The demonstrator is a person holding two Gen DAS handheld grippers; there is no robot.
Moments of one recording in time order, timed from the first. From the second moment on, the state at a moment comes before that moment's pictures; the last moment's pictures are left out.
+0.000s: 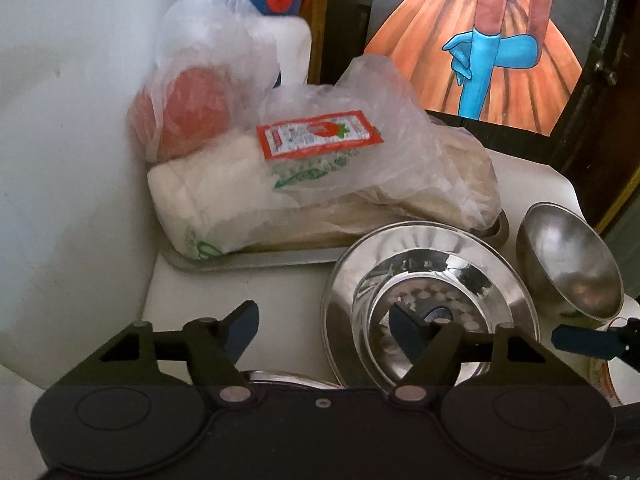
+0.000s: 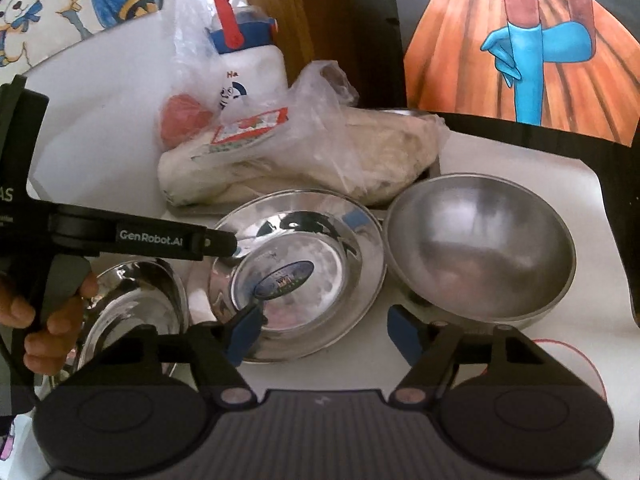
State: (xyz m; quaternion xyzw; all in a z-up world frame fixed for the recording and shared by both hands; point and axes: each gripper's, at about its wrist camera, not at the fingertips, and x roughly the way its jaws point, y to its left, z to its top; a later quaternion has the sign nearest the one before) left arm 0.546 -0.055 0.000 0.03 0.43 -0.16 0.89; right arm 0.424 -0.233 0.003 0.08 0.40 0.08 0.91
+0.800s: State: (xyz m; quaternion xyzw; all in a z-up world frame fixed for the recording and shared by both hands) left arm 0.559 -0.045 -0.014 -0.06 0.47 -0.16 0.87; right arm 0.432 -0.253 -0.014 0.17 0.41 0.07 0.89
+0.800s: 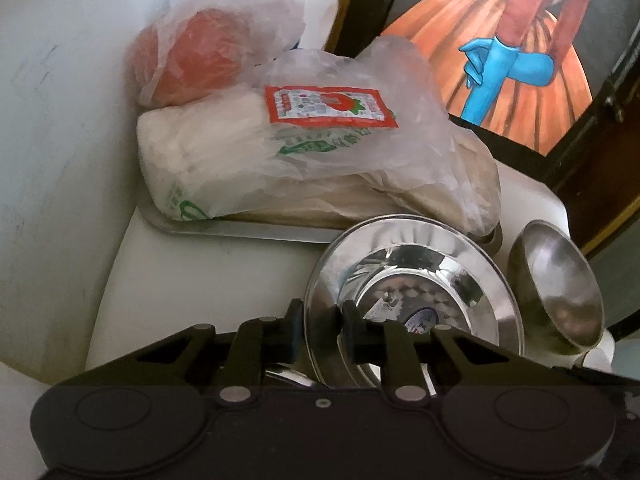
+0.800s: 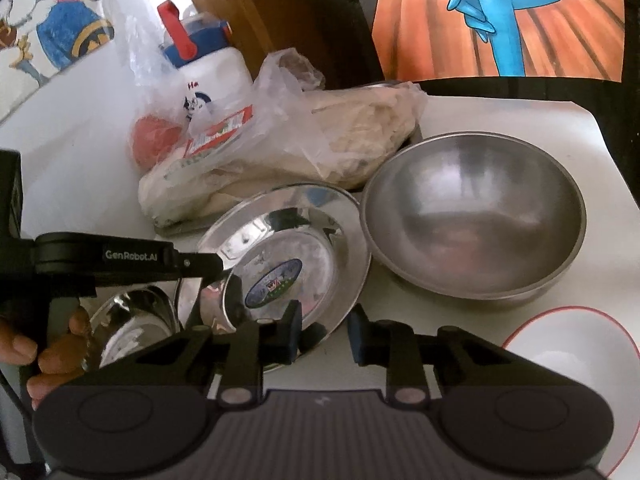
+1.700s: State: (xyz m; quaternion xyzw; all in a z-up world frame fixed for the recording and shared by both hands) left arm 0.531 -0.020 -0.008 -0.15 0.47 -0.13 0.86; right arm 0.414 -0.267 0.000 0.21 0.40 0.08 0.89
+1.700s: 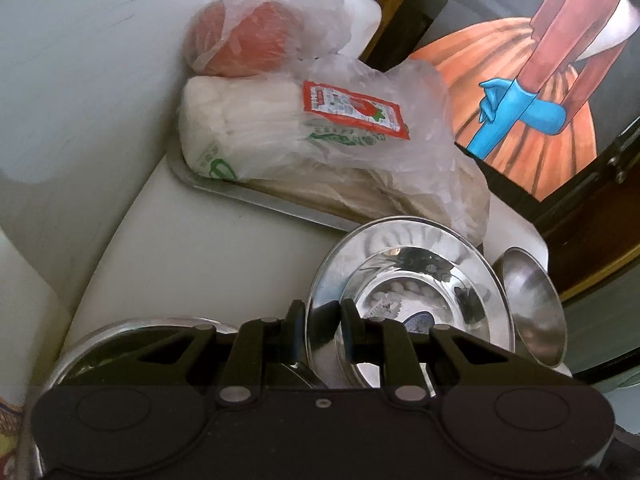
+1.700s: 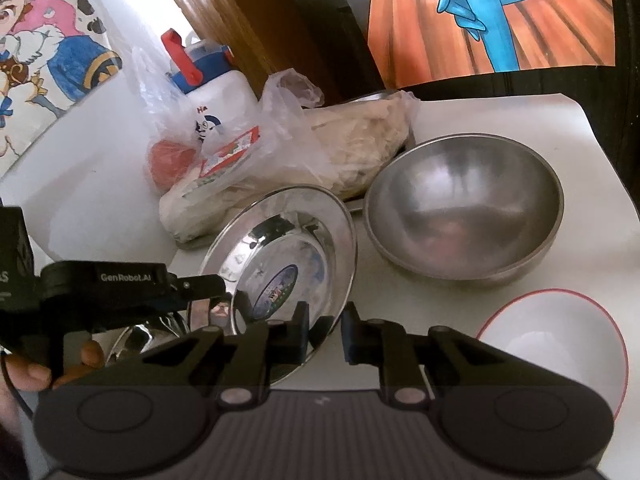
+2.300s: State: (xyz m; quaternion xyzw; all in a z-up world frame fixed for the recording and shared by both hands) left arm 0.505 -0.016 -0.015 -0.20 0.42 -0.16 0.87; right arm 0.383 -0.260 0.028 0.17 0.35 0.07 0.92
